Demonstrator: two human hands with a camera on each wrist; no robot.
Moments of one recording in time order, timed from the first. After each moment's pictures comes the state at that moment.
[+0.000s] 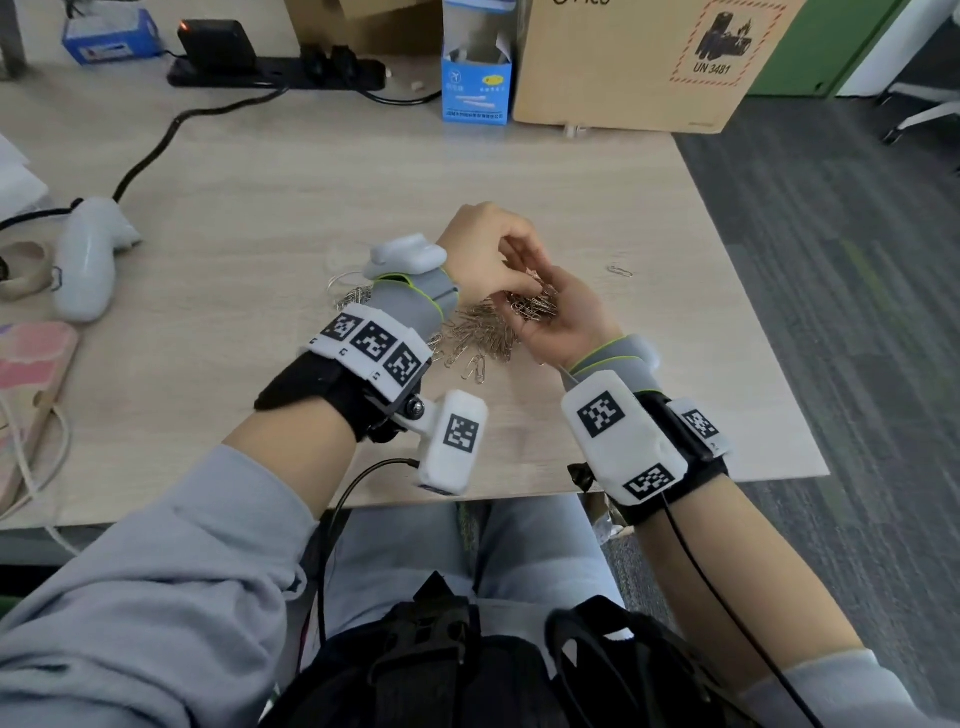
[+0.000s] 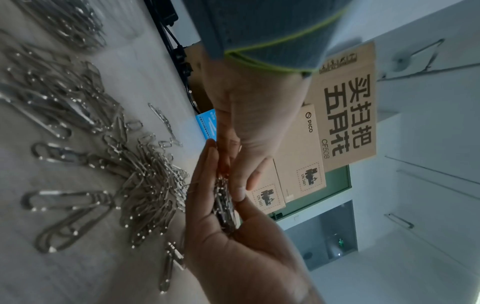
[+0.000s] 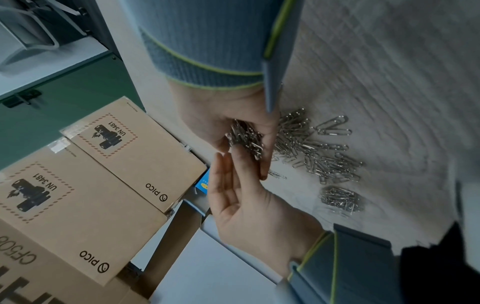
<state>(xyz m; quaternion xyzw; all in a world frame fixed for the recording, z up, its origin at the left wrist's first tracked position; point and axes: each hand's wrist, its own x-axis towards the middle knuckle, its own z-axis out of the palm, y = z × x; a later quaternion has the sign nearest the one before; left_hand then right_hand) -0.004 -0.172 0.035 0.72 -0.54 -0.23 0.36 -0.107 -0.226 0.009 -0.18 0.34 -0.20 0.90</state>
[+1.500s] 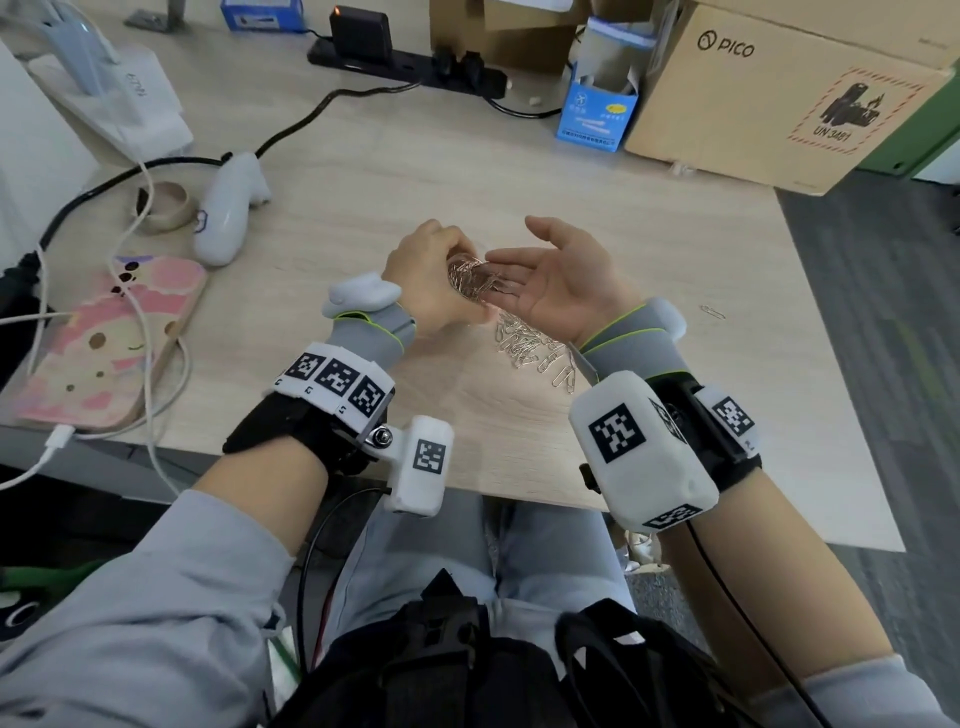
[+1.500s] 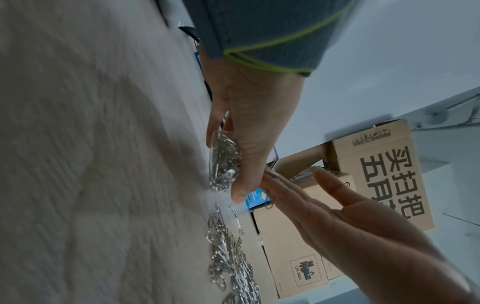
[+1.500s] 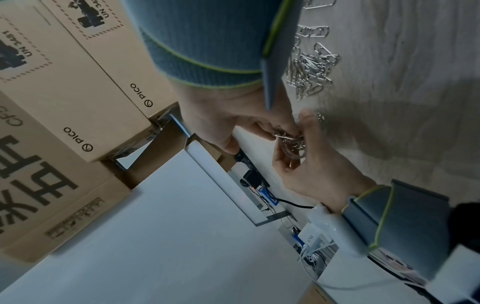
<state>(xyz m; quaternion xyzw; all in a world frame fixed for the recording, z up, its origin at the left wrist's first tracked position) 0.054 -0.058 0.016 0.86 -0.36 -0.12 0.35 -0.037 -0.164 0.058 -0.39 0.33 -0.02 0.86</state>
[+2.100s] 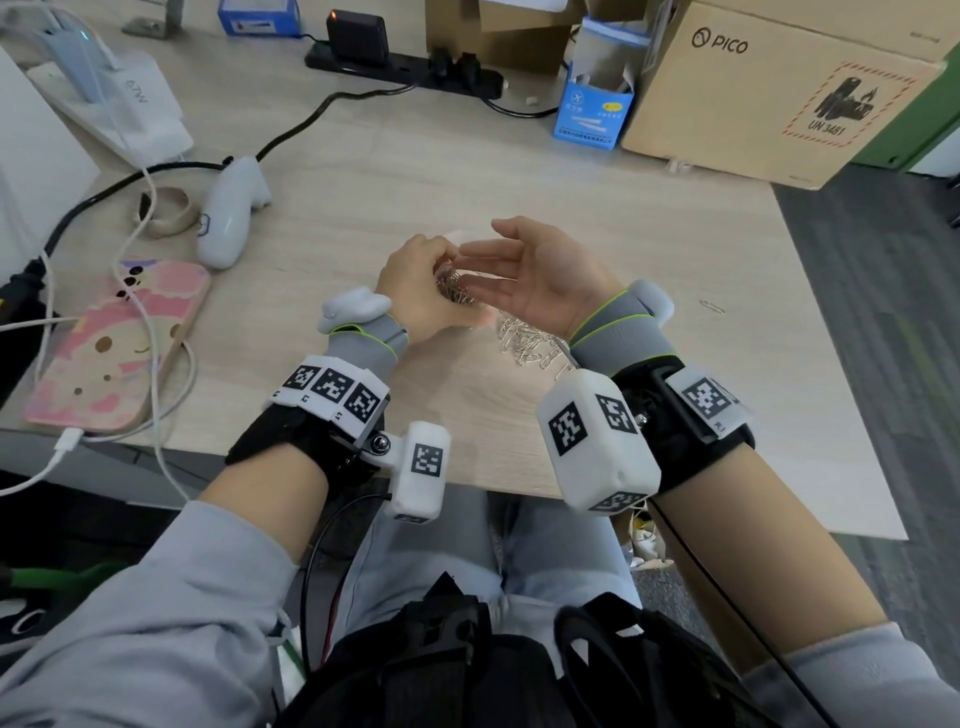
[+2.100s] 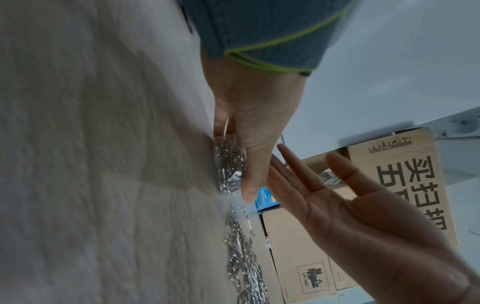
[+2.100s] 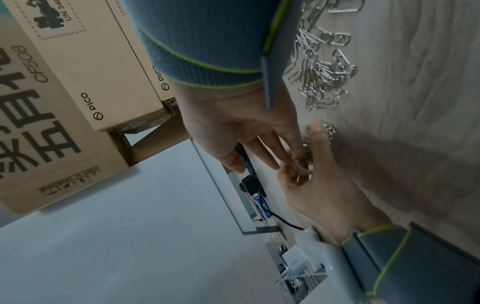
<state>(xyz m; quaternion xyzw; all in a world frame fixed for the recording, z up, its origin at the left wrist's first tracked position) 0.059 -0.049 -0.001 0.85 -0.34 -0.13 0.38 -0.028 -0.157 0.051 -0.49 0.29 0.01 0.82</state>
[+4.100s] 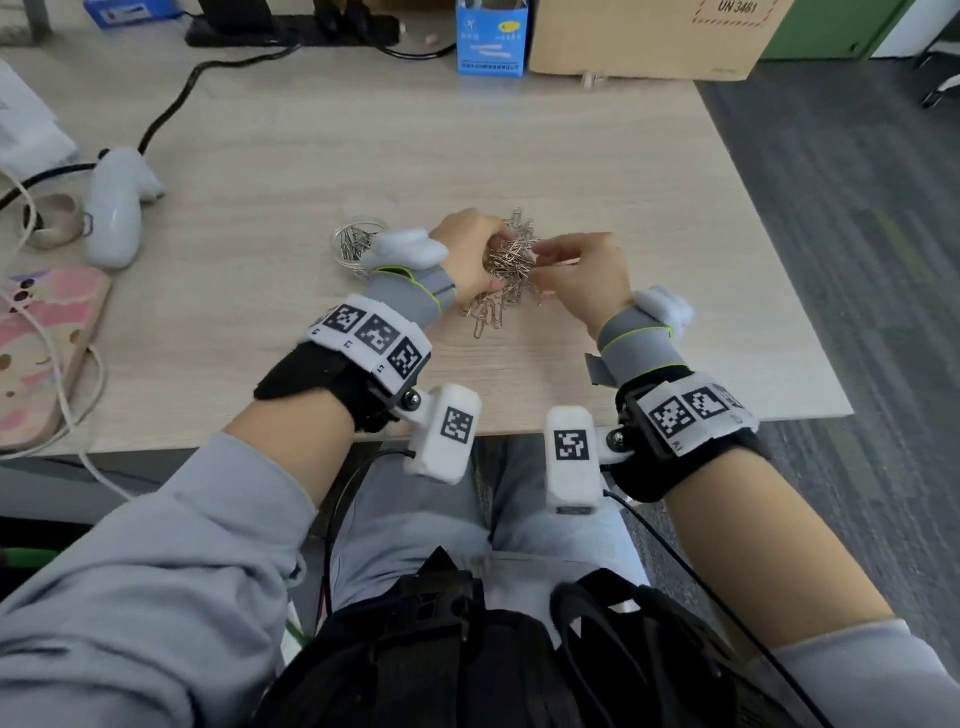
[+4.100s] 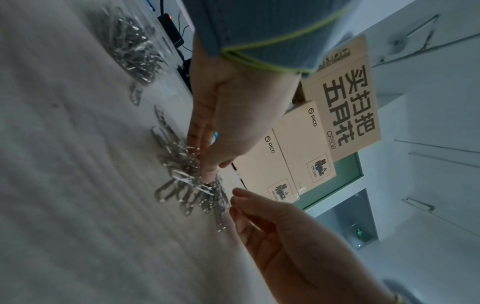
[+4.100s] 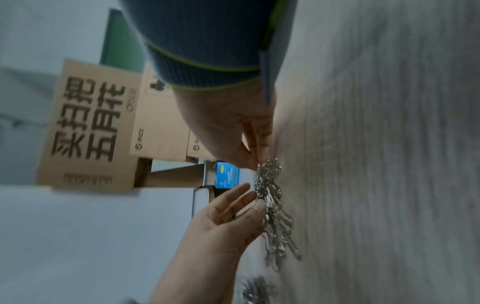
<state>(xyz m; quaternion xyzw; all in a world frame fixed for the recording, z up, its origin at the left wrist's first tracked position) -0.020 -0.133 0.012 0.83 -0.49 -0.19 0.18 -0.134 -0.217 -0.014 -0.75 0.44 -0.20 0.46</state>
